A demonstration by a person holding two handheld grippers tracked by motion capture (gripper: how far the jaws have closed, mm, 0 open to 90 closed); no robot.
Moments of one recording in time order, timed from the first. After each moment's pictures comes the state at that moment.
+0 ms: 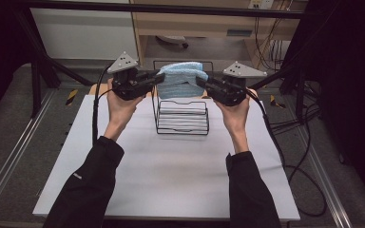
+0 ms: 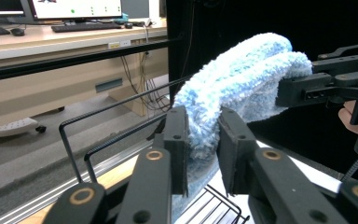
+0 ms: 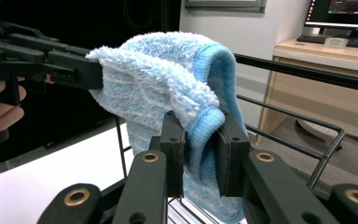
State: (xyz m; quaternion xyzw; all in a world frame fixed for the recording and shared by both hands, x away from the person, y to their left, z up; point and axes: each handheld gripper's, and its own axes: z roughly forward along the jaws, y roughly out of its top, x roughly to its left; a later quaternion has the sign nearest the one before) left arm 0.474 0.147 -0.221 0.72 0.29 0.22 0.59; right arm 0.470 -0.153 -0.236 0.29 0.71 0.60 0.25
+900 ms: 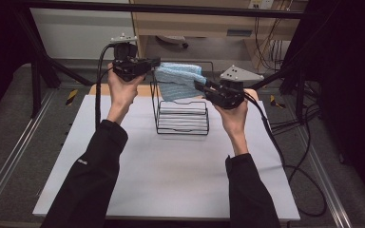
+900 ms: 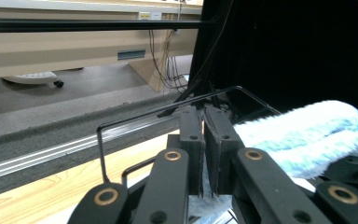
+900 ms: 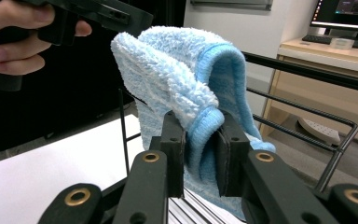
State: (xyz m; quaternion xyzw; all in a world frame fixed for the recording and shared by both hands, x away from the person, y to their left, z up) left arm 0.511 0.144 -0.191 0.71 0.40 0.19 0.55; right arm 0.468 -0.150 -0.244 0.27 0.72 0.59 0.25
